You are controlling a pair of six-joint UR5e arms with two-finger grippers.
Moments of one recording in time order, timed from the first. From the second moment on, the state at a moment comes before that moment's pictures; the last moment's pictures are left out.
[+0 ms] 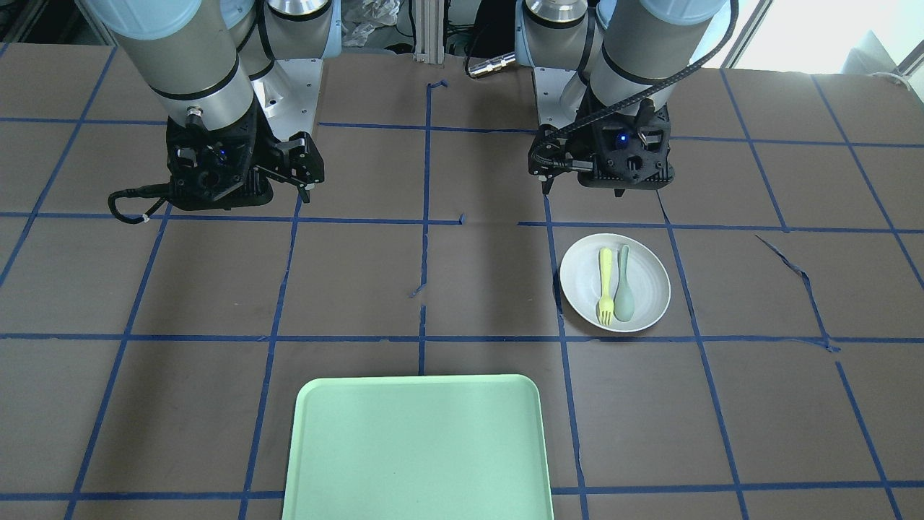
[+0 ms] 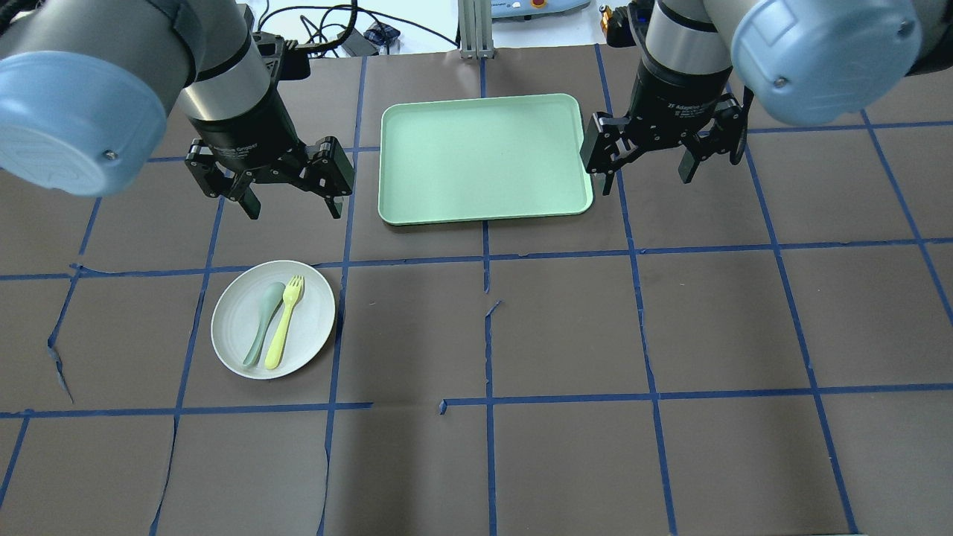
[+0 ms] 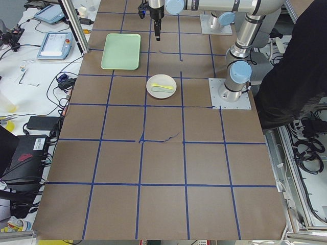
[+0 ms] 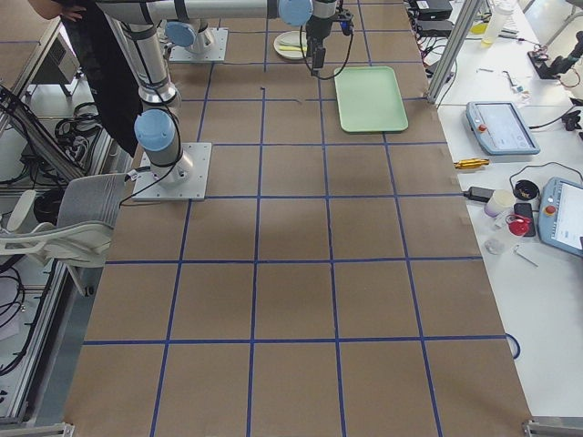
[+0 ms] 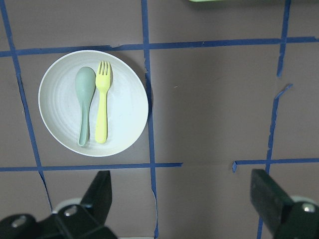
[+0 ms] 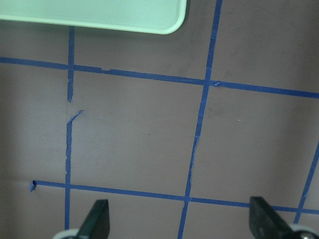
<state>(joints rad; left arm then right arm) -1.66 -1.60 -1.58 -1.60 1.58 -0.07 1.67 -1.47 1.51 -1.52 -1.56 -0.02</state>
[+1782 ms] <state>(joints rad) -1.65 -1.58 -1.59 -1.64 1.59 -0.09 1.67 -1.48 1.51 -1.55 -1.61 -0.02</state>
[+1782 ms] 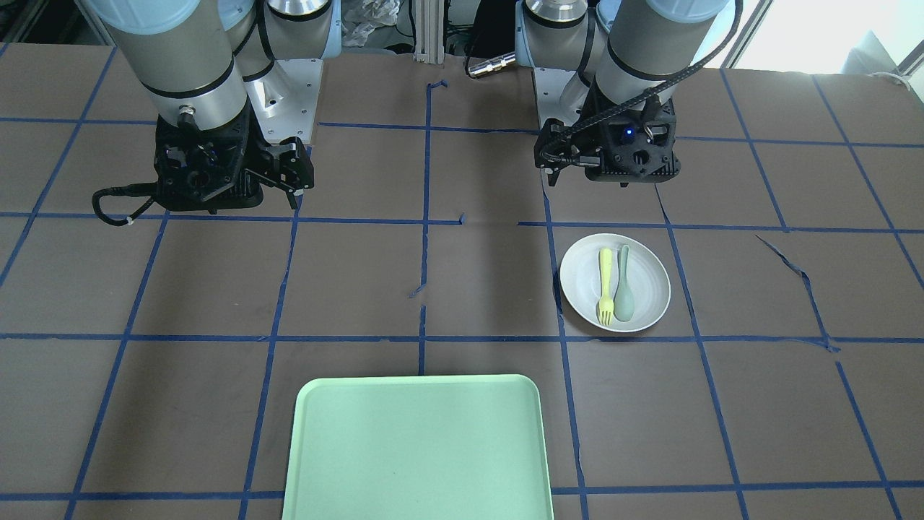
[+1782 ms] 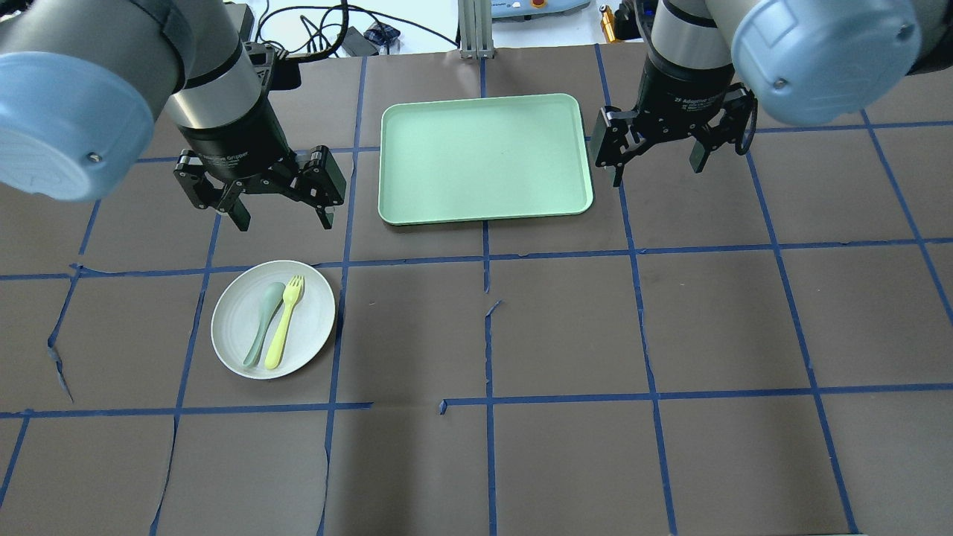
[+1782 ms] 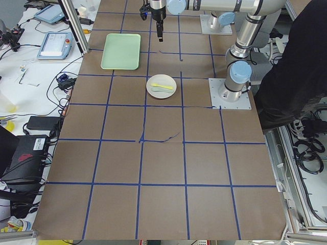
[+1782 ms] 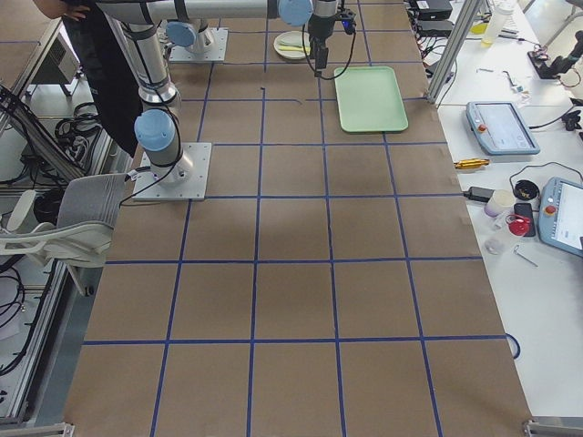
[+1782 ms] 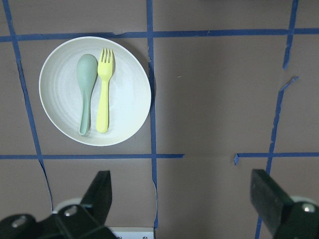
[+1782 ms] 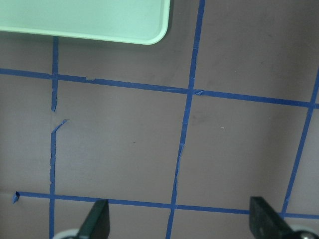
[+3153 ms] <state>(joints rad) -1.63 -1.62 -1.62 -1.59 1.59 -0.07 1.67 -1.50 1.52 -1.52 -1.57 0.00</state>
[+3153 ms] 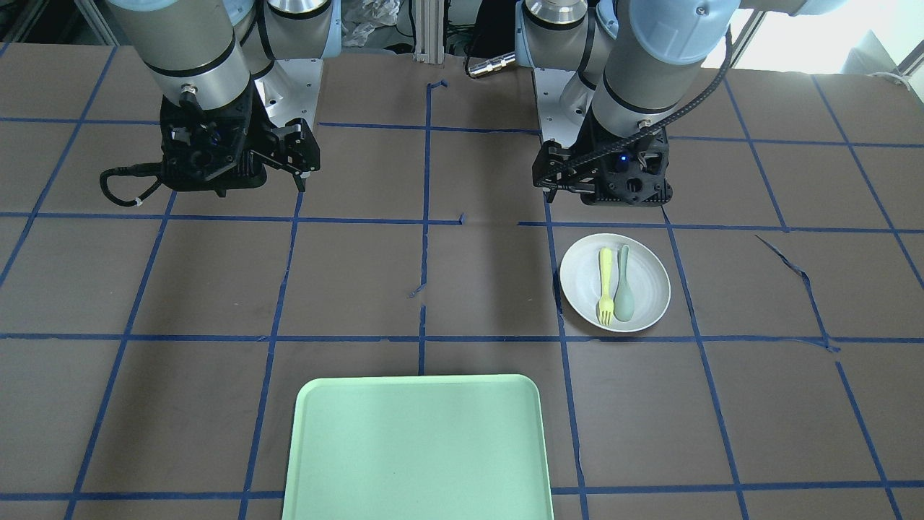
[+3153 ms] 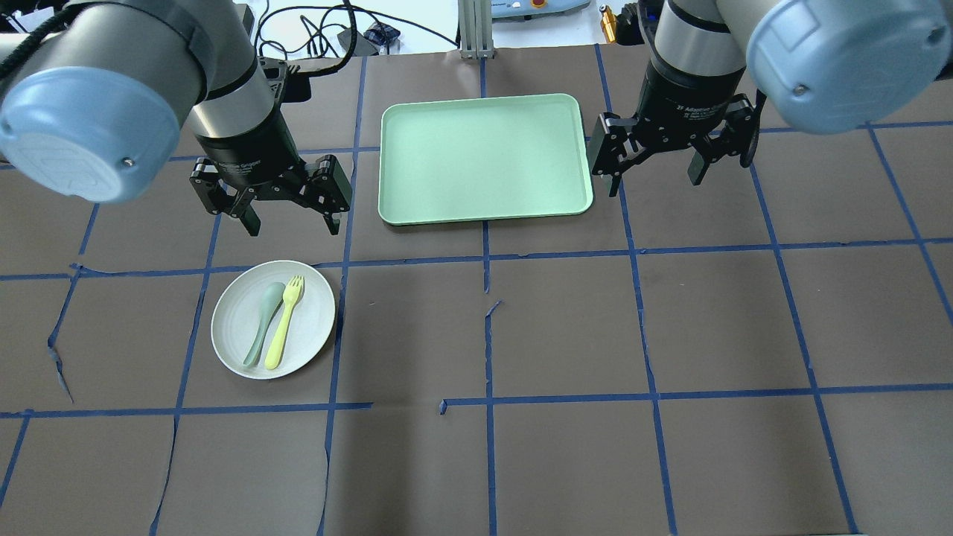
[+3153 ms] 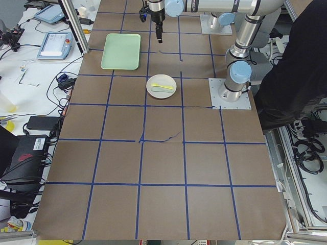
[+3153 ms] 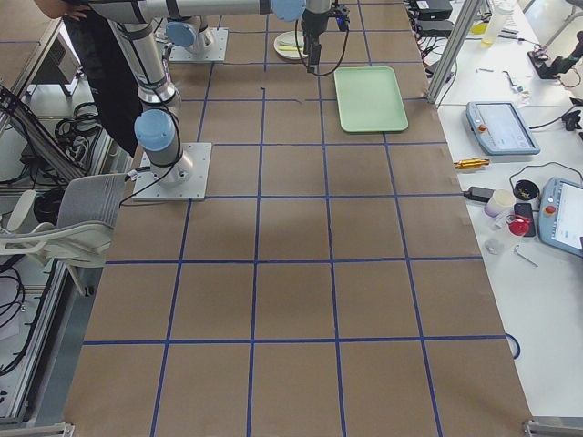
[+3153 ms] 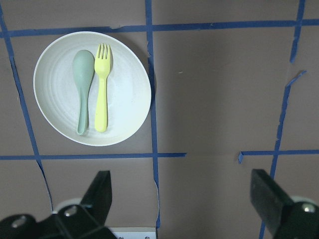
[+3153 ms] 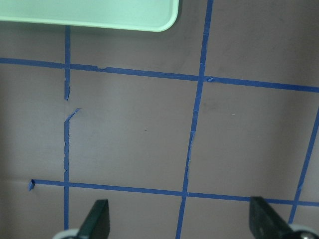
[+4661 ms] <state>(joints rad) -1.10 -1.79 -2.04 -1.07 1.56 0.46 1.67 -1.45 1.53 -1.52 -1.58 0.00</state>
